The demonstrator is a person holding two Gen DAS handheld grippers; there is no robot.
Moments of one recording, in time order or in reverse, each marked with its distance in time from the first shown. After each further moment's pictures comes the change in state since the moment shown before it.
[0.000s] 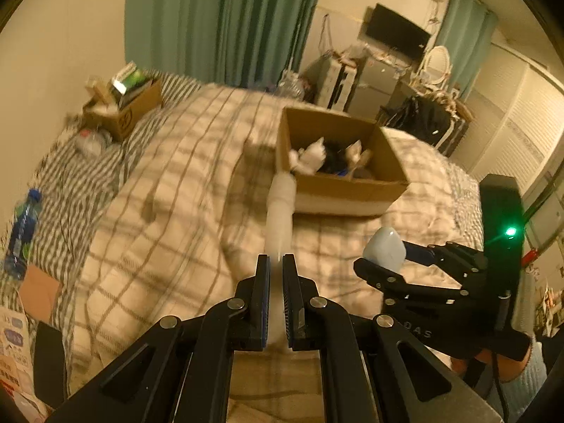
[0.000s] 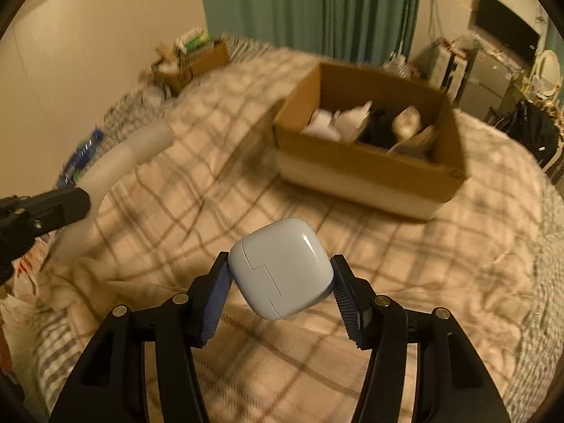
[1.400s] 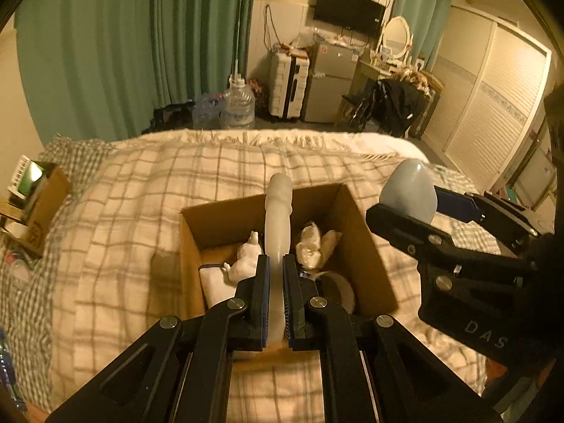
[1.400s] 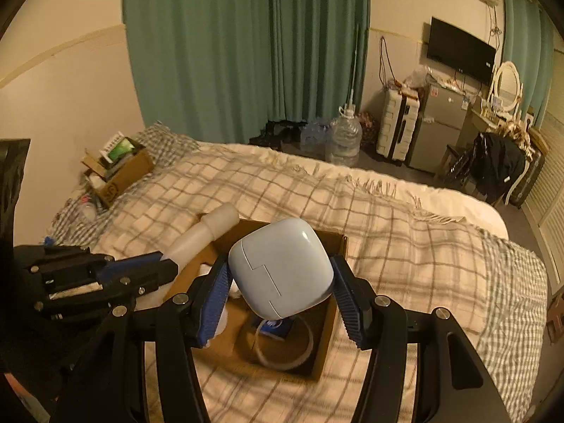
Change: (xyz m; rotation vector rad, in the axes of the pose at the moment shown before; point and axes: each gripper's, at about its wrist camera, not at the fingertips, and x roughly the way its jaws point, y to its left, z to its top) left arm 0.167 -0.098 0.177 0.196 0.038 -0.083; right arm 0.005 -0.152 0.176 0.093 -0.201 -0.118
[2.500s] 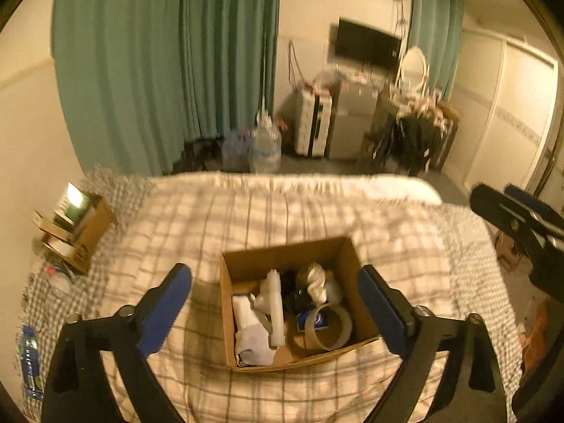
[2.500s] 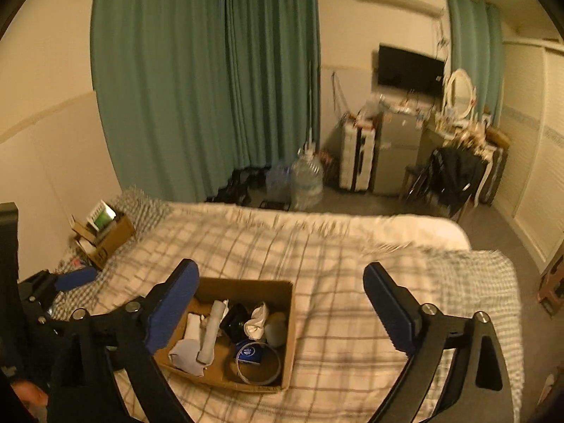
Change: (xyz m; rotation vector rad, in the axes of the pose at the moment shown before) left arm -0.123 -0.016 0.022 -0.027 -0.192 0.119; right arm -0.129 -0.028 0.030 0.119 -0.212 -0.120
